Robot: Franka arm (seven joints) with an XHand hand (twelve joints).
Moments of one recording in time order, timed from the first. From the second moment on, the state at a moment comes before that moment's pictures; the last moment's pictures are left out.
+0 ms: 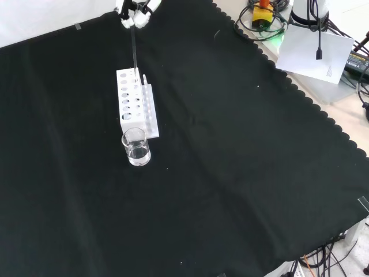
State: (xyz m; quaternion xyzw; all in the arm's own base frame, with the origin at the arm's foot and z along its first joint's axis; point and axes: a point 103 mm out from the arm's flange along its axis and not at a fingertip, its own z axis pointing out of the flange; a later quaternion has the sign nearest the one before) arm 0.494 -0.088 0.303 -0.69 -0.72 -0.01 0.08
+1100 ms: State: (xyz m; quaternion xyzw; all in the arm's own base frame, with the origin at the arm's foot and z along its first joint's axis) arm 0.523 -0.091 0.262 -0.68 -0.73 0.05 0.11
